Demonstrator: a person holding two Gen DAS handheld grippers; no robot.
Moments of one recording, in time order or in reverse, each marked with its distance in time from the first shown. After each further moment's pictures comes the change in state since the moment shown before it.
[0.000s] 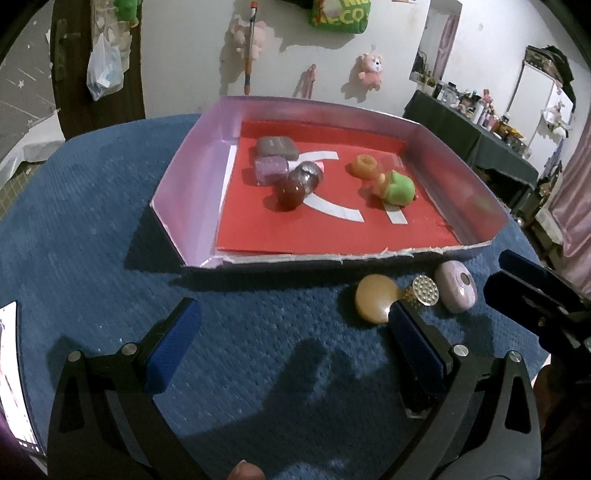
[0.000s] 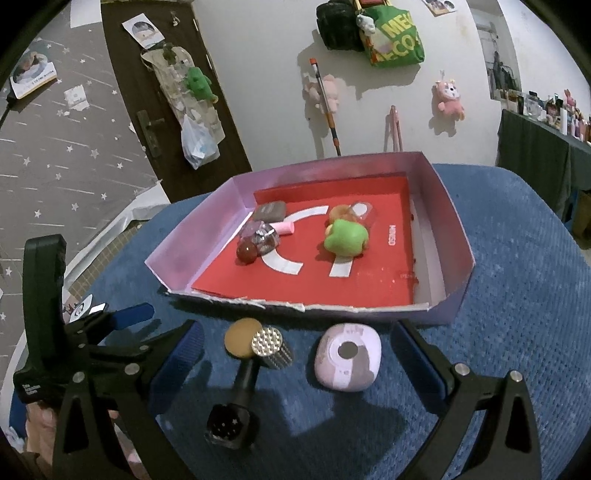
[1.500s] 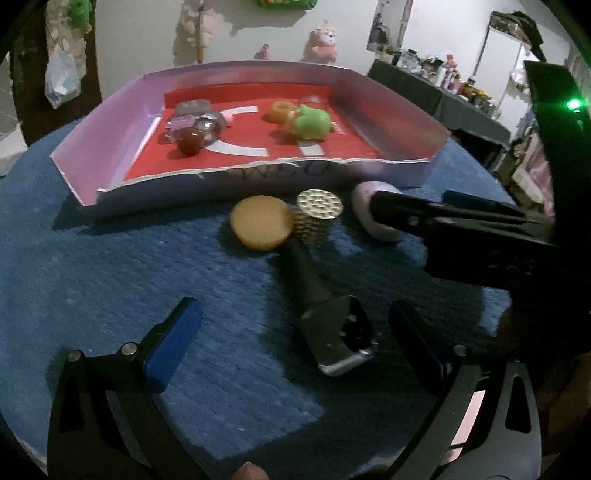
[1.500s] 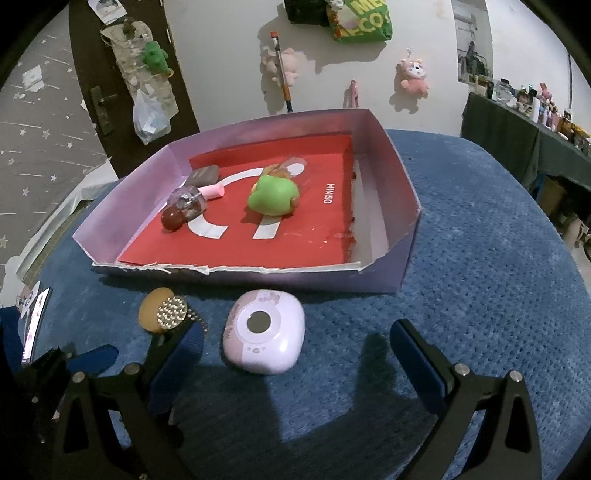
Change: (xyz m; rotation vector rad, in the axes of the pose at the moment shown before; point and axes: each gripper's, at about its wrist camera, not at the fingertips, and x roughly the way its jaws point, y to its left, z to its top) left arm 0.010 -0.068 -0.046 0.116 0.061 -0.066; right arm 0.023 -0.038 -0.014 0.019 0.098 -0.186
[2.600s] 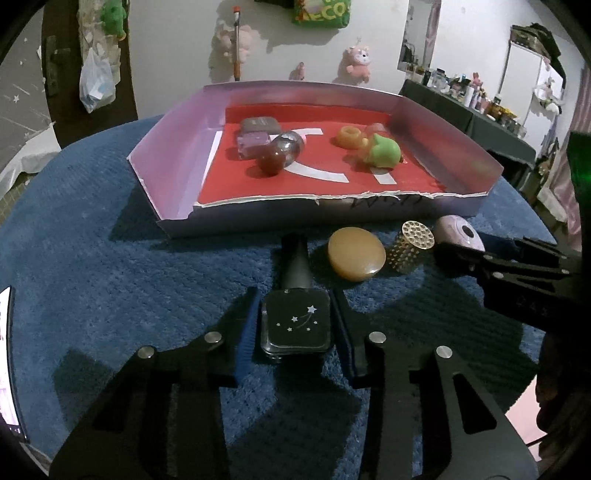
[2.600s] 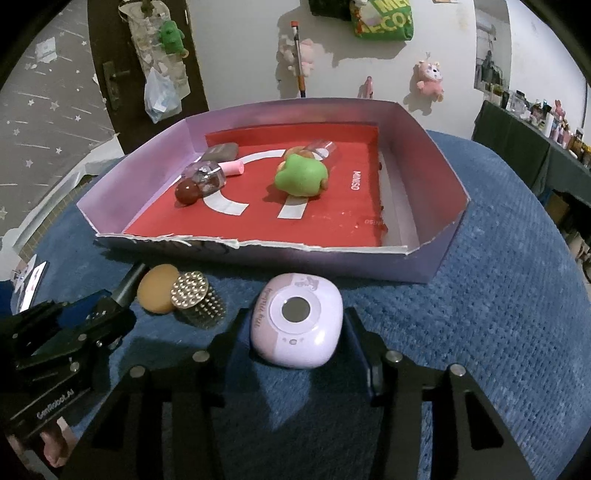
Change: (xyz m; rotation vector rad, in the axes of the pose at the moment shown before) left arm -0.012 0.053 0.004 -0.043 -0.075 0.089; right arm 0.007 0.024 -0.009 -0.076 0.039 -0.002
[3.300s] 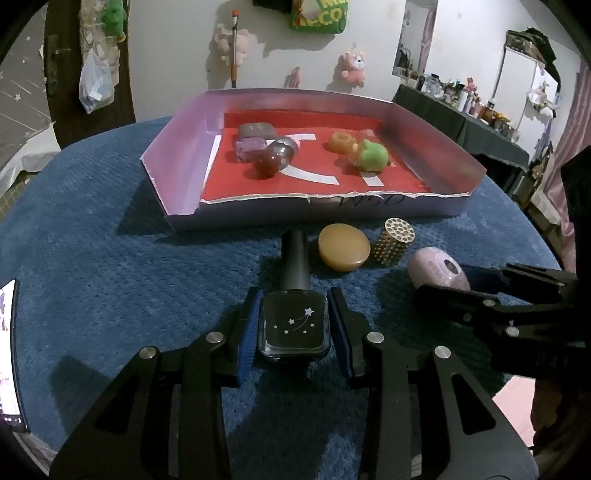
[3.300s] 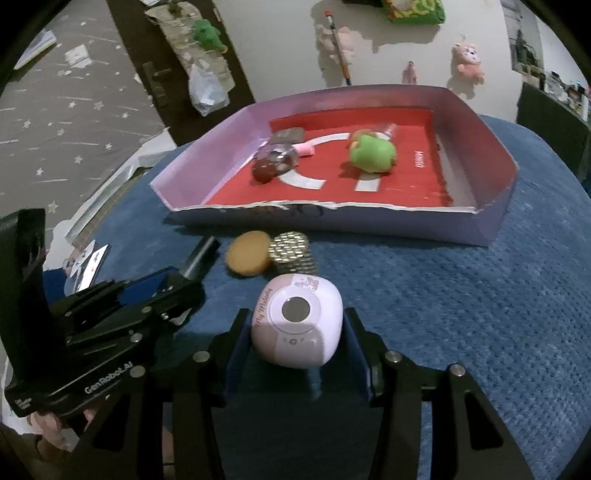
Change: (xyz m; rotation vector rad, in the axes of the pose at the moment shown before) left arm -0.019 -0.001 -0.007 -0.005 -0.019 -0.024; right arm -0.019 0.026 -0.017 -0.004 0.046 0.229
